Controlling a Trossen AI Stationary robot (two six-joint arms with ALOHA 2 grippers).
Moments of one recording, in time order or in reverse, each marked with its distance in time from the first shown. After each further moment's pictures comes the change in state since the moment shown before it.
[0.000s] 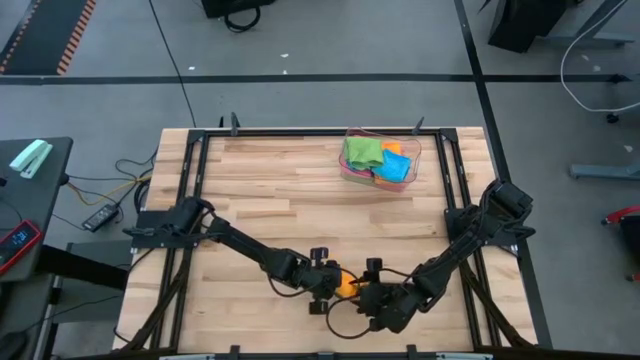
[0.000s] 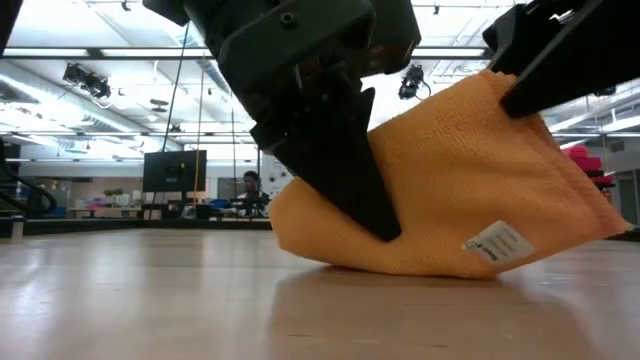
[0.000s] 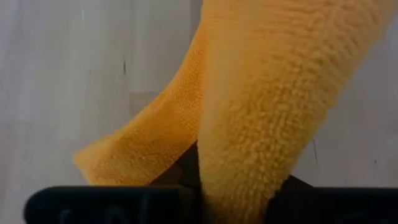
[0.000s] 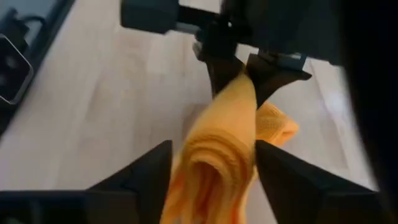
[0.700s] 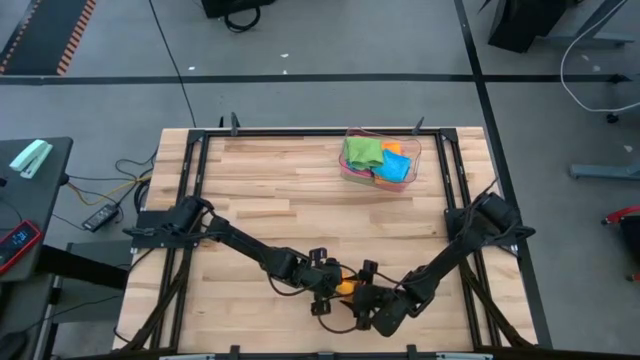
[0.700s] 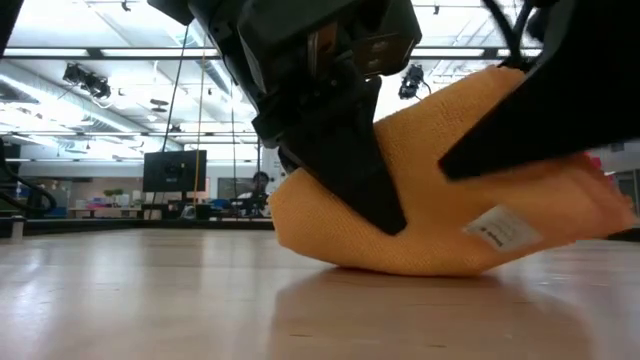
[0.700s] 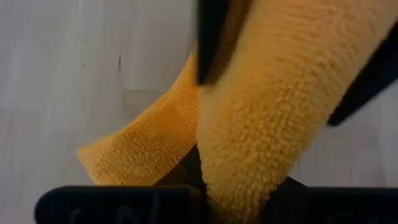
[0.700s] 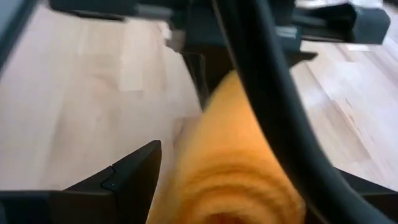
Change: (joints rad) left arm 0.010 -0.007 0.001 0.009 0.042 -0.099; right arm -0.013 0.147 0.000 0.185 0.127 0.127
